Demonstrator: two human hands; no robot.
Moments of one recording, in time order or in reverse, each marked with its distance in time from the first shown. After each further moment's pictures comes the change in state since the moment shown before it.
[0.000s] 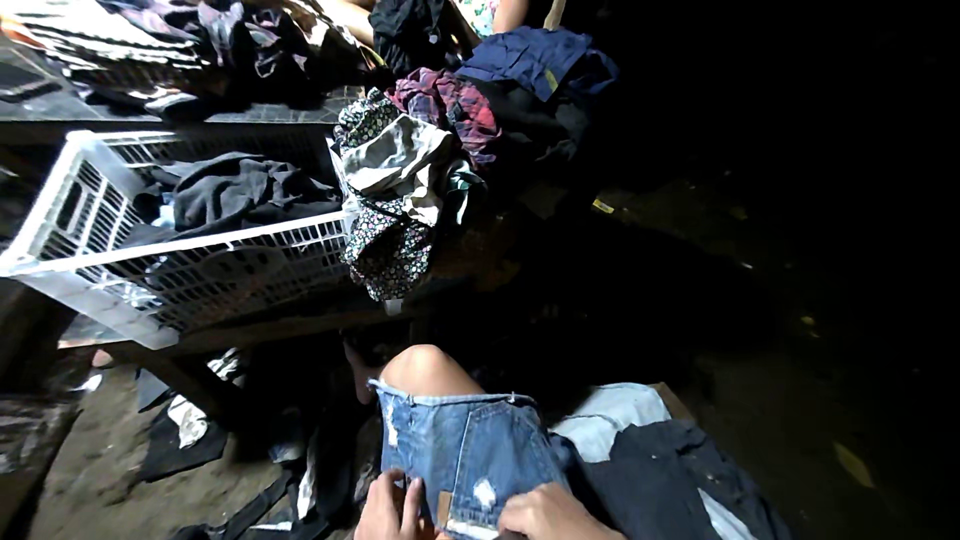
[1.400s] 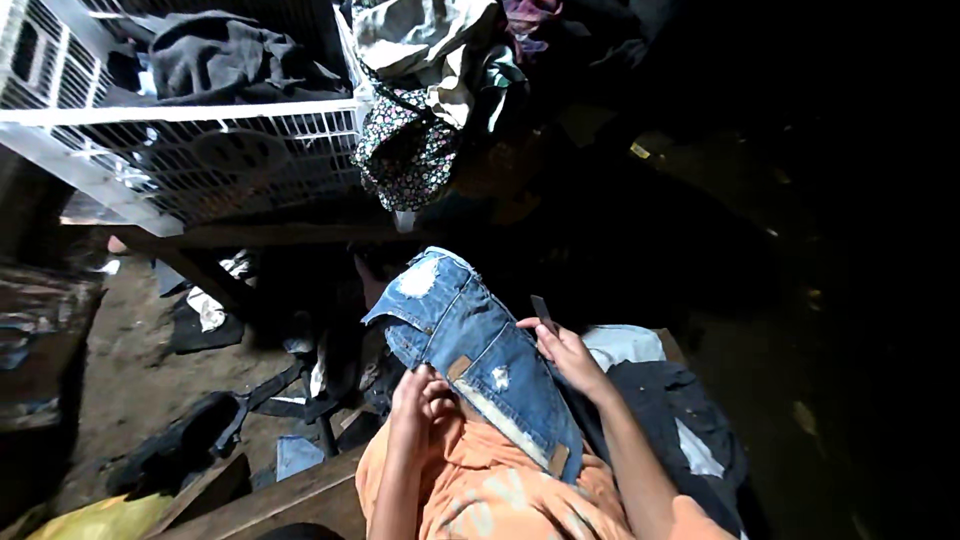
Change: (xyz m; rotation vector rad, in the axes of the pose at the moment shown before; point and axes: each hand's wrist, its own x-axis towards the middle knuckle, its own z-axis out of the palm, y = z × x) left_hand 0.002 0.033 0.023 -1.212 -0.076 -0.359; right_hand 0.031 0.067 -0.029 0.561 0.551 0.259
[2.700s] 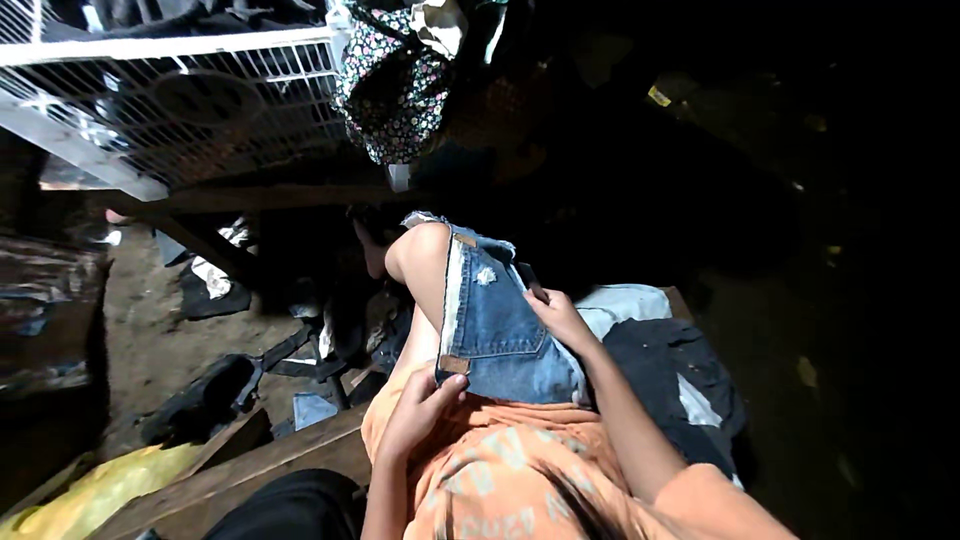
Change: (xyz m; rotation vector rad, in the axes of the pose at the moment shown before) left_hand -0.022 -0.008 -0.027 0.421 -0.471 0.174; right_hand 0.008 0.010 0.013 -0.130 0.028 0.197
